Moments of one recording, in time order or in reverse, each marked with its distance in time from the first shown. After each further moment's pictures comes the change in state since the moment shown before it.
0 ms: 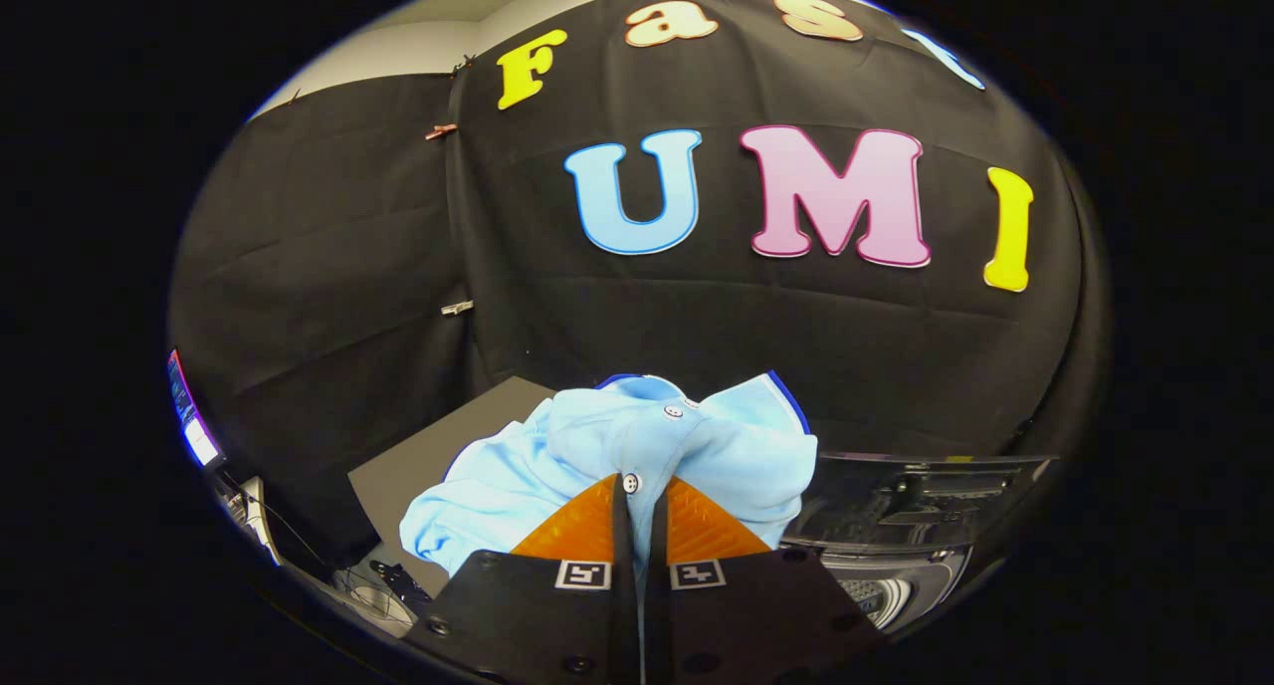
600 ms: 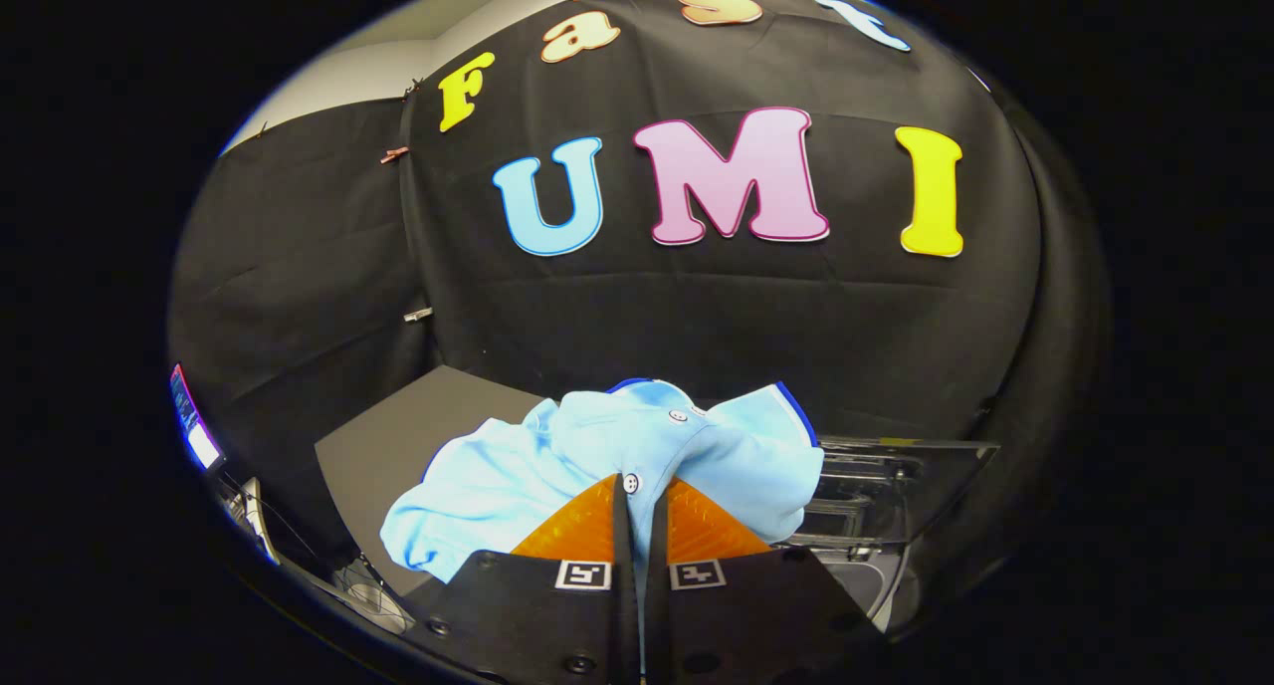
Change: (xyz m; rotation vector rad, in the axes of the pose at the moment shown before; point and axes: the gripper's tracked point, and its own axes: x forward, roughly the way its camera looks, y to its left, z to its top) arm -0.058 -0.158 -0.023 0.052 0.003 -0.043
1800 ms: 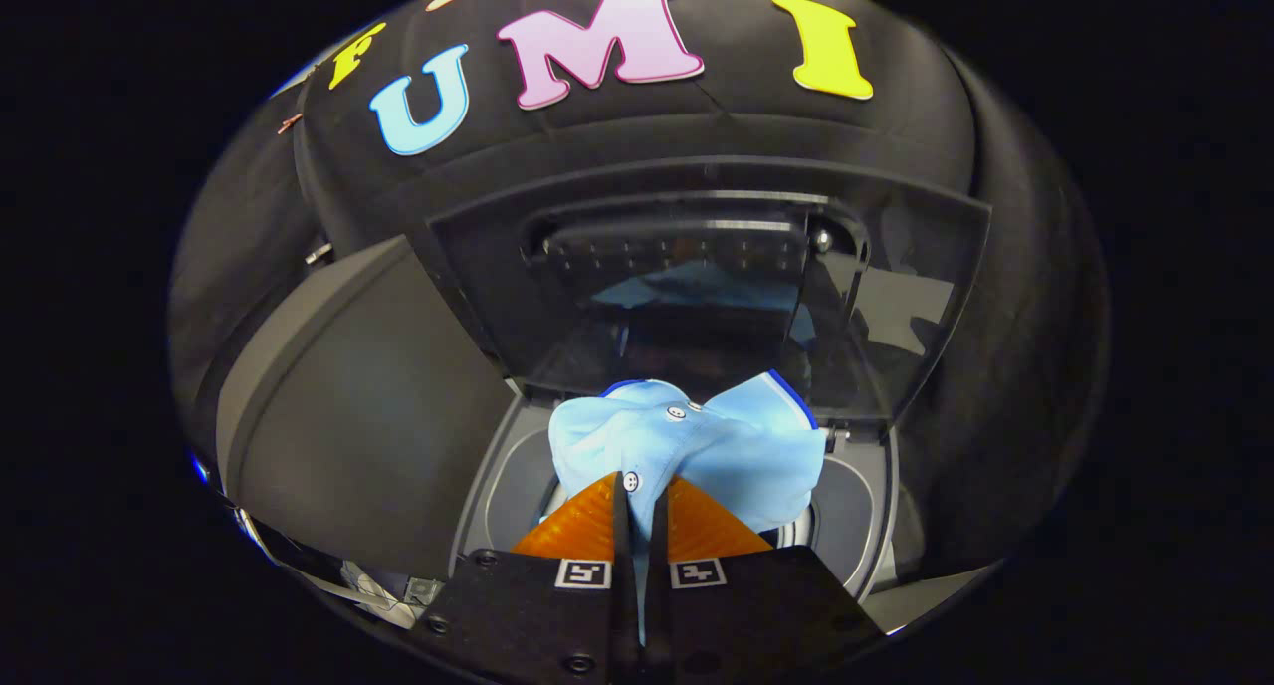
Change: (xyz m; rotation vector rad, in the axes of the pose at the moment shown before) arm 0.039 -0.118 -0.190 0.130 0.324 -0.214
